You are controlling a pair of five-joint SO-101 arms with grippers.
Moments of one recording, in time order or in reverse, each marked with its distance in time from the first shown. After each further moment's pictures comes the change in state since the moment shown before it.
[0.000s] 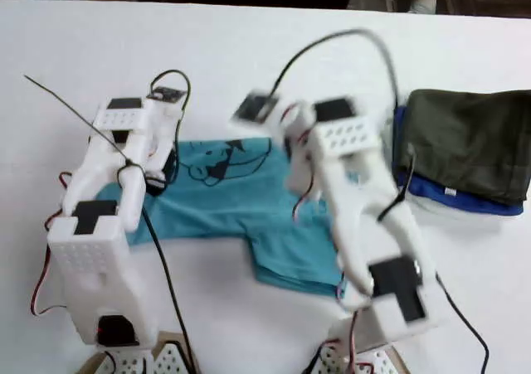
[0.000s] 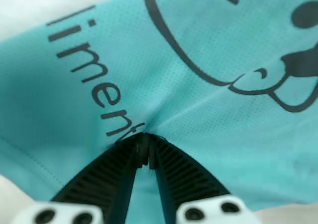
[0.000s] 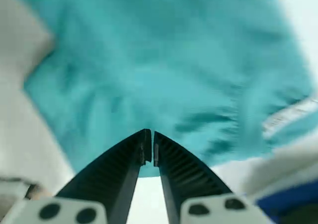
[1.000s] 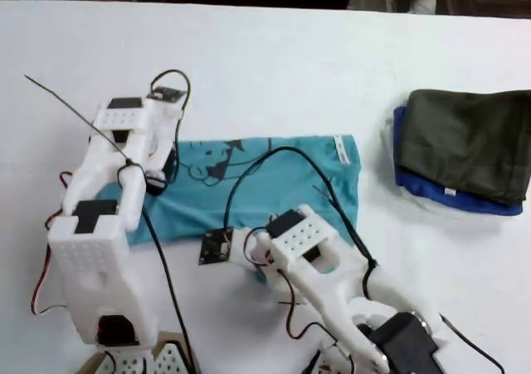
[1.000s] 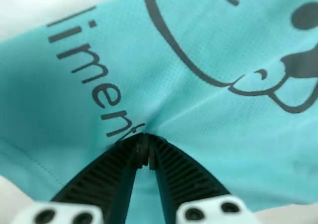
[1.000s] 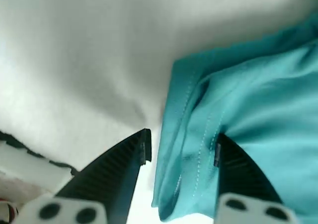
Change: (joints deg) left arm 0.0 0.3 -0.4 0.0 0.0; right arm -18.5 -12.0 43.8 -20.9 1.0
